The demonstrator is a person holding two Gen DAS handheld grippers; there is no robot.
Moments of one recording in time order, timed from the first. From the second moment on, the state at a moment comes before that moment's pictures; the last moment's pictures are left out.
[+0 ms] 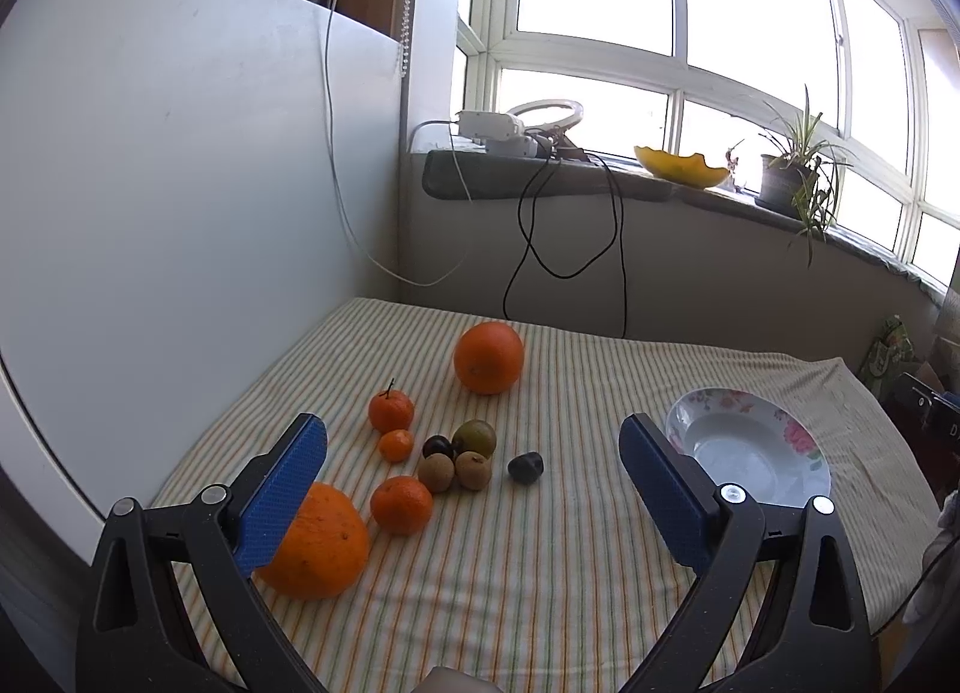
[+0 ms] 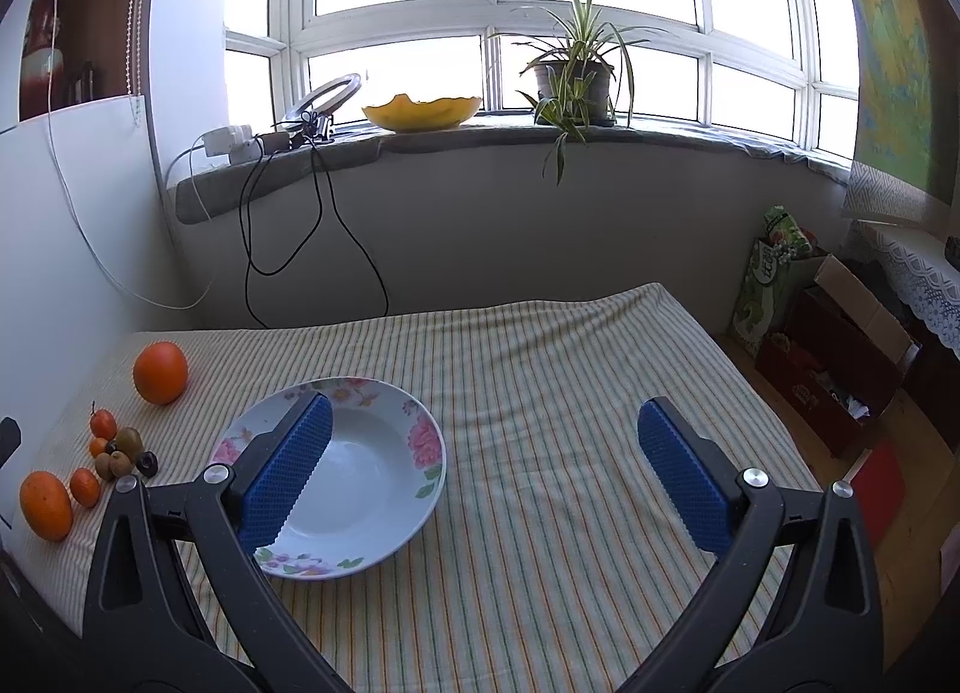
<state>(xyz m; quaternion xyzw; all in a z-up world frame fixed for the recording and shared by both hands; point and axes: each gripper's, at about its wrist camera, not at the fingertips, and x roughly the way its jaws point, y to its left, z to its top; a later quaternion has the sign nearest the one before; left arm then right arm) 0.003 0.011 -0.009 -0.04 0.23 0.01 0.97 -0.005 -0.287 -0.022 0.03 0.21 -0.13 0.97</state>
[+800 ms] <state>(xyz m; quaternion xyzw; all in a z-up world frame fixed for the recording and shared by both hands) 0.000 0.009 -0.009 -0.04 0.23 0.01 0.97 -0.005 -0.284 -0.021 0.03 0.21 -0.13 0.97</state>
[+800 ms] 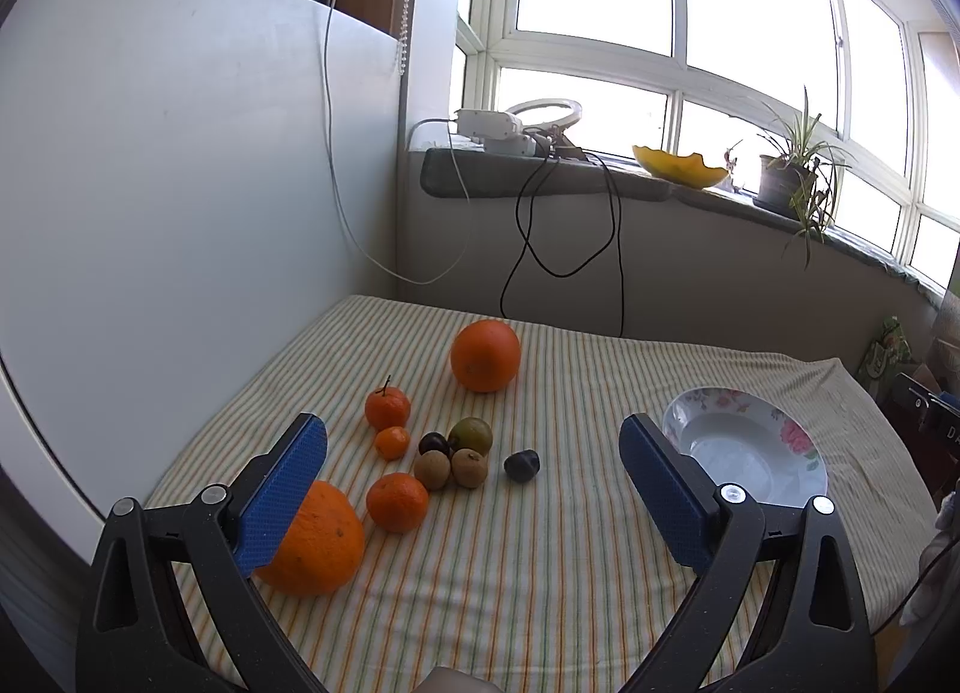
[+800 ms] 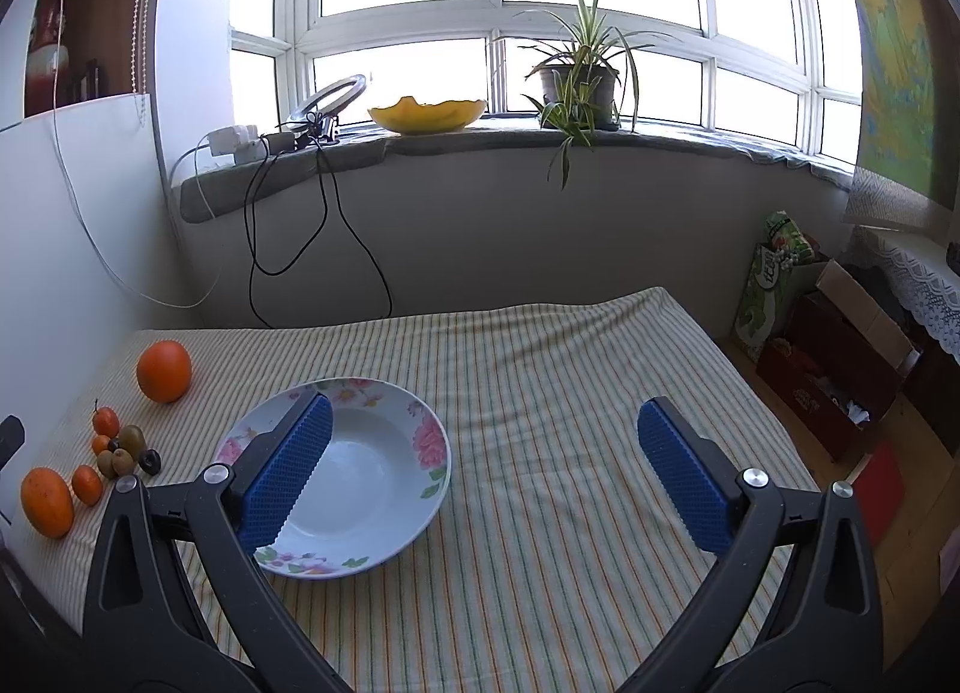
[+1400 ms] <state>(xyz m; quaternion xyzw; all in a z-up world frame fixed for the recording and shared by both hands) 0.001 0.009 -0.011 -0.05 0.24 0.00 0.97 -0.003 -0.282 -0.022 0.03 0.22 -0.12 0.97</state>
